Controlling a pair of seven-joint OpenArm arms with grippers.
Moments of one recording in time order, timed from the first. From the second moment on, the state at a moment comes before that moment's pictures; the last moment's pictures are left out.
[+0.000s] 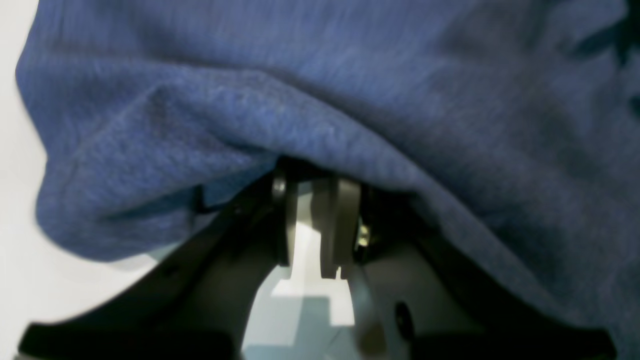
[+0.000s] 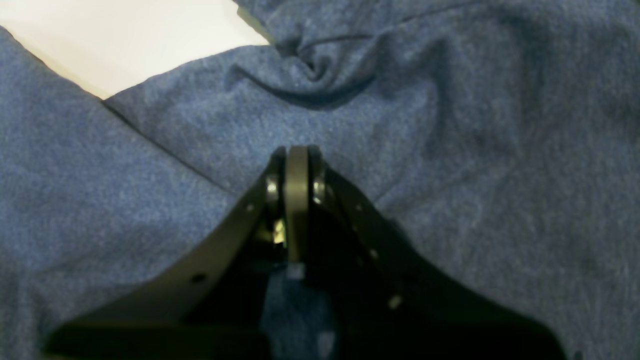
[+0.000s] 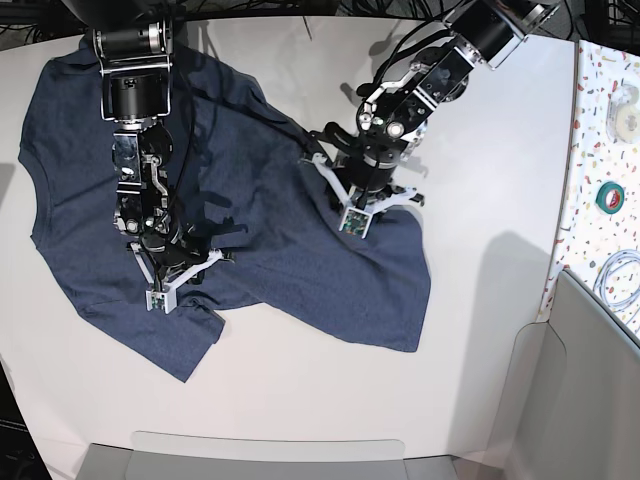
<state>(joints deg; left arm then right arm) -6.1 -13.9 41.9 88.8 -15.4 23.2 30.6 16.6 8.5 -1.4 67.9 18.3 3.1 -36.5</state>
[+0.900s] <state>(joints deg) -11.4 -14.2 41.7 84.9 -15.3 23.7 33.5 15.3 7.6 -1.2 68.2 18.0 2.8 -35.1</state>
